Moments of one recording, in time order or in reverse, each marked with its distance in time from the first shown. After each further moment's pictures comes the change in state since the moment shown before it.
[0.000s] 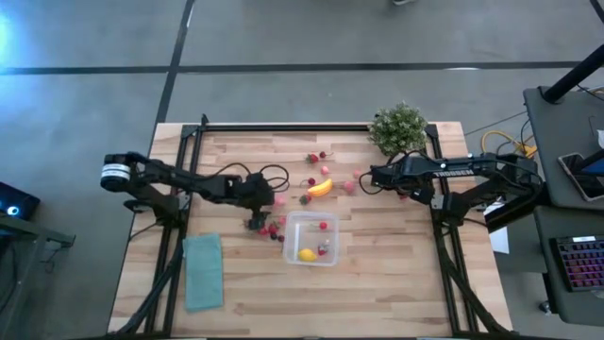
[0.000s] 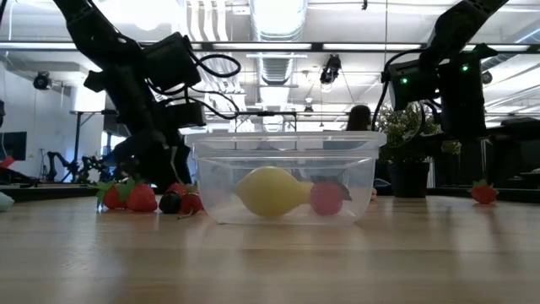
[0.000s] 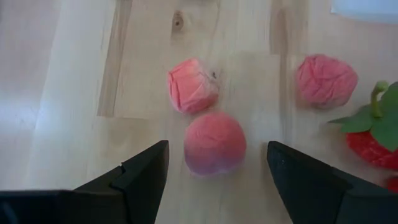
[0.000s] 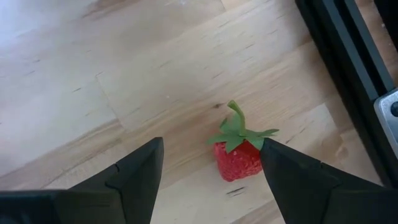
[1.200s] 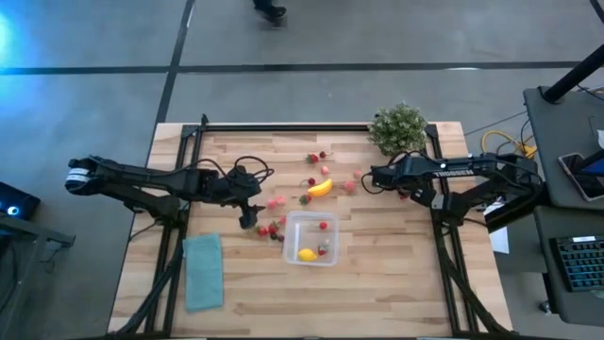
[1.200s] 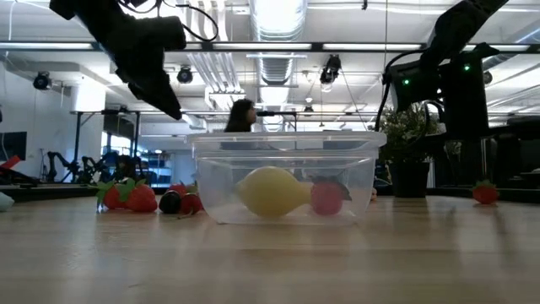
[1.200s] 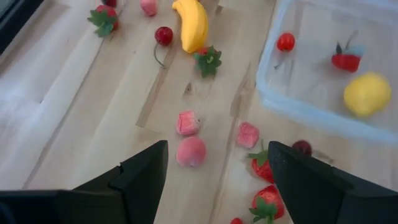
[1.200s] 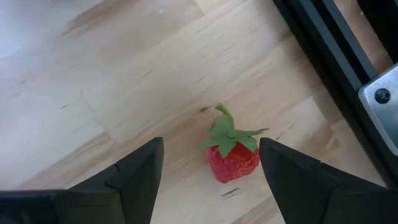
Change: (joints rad) left arm -0.138 -0.366 0.157 -0.393 -0.115 -0.310; right arm 0.000 0.000 0.000 -0.031 0.004 0.097
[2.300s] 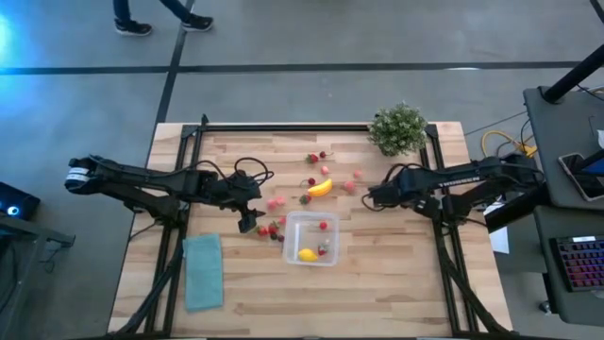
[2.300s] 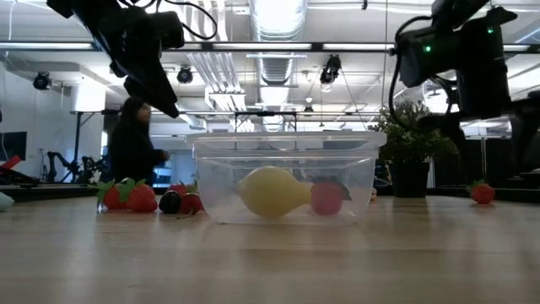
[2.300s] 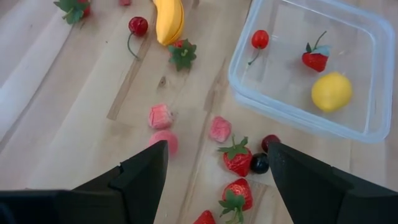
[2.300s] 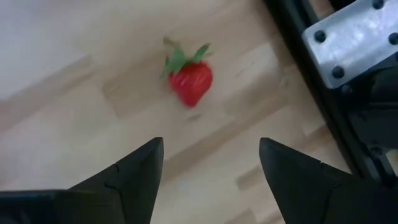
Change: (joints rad) left arm -0.020 -0.007 0.008 -0.004 0.060 -0.089; right arm 0.262 -0.020 0.090 -0.206 -0.080 0.221
